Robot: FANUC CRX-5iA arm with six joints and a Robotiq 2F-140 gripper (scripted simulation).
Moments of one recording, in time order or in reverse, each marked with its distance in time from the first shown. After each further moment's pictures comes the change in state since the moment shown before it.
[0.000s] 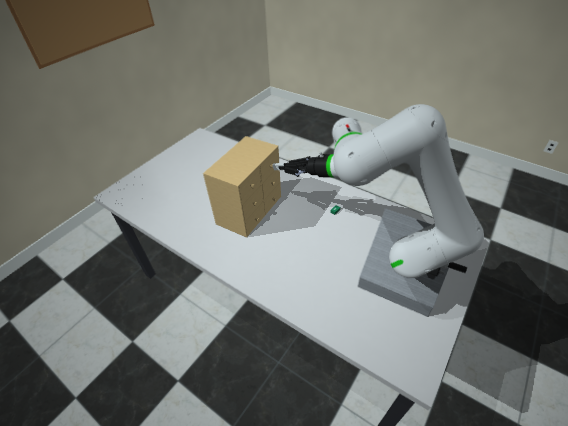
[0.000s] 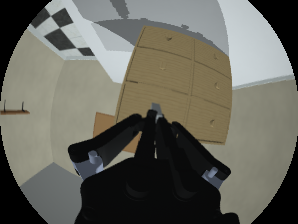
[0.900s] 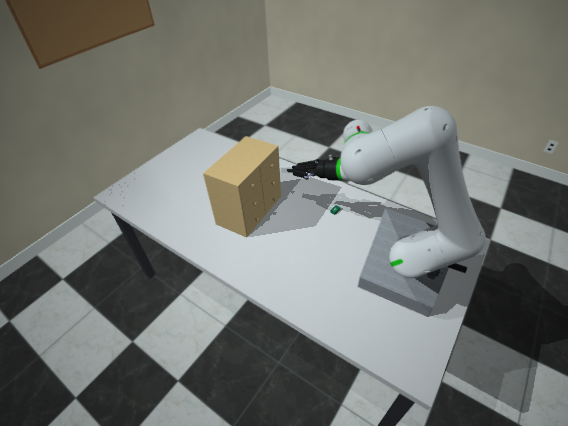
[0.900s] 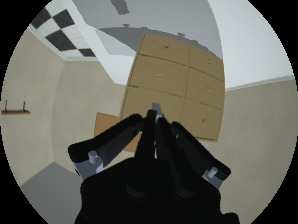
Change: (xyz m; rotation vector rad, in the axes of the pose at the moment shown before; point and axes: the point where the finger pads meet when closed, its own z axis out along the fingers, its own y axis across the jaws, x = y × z) arm 0.014 0.000 -0.039 0.000 0.000 0.000
